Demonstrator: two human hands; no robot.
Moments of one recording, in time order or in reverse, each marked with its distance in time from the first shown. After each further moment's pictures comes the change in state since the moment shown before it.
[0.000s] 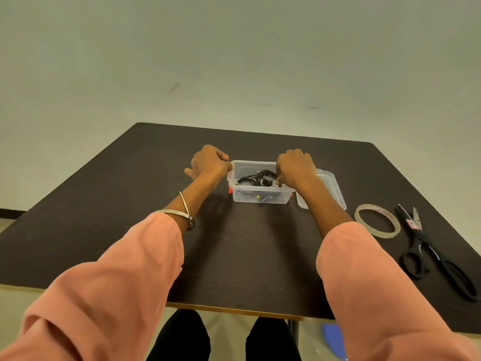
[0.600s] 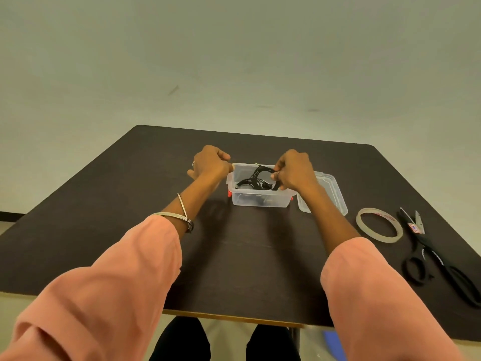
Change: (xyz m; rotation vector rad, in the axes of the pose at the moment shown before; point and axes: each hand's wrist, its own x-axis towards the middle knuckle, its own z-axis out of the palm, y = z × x) left_hand 0.001 0.008 -0.002 -0.056 -0.015 -0.016; right_hand -0.006 -0.008 -0.010 0.695 -0.027 0.234
